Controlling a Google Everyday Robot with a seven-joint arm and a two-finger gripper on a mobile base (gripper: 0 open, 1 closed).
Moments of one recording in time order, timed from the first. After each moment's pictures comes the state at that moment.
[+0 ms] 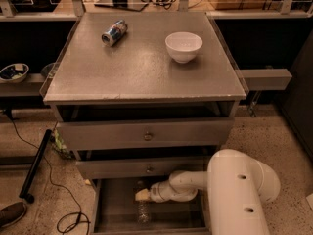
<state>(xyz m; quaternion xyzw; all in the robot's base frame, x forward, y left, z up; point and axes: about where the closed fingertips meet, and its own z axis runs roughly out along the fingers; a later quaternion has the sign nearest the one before) 0.556 0.054 0.196 -0.05 0.92 0.37 0.08</state>
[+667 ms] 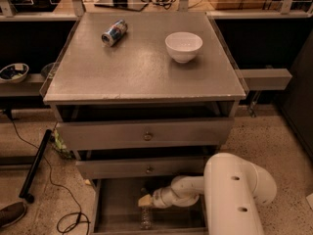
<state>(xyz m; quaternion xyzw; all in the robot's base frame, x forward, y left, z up) 0.538 0.041 0.163 -0.03 0.93 0.36 0.05</state>
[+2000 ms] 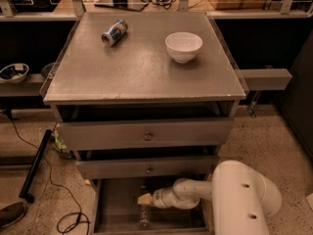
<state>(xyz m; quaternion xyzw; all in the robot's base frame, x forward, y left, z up) 0.548 0.044 0.161 0.00 0.92 0.39 0.08</state>
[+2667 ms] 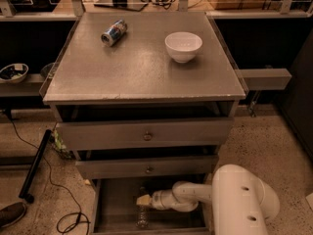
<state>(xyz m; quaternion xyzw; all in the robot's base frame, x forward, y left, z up) 0.548 0.050 0.150 0.01 0.91 0.40 0.08</state>
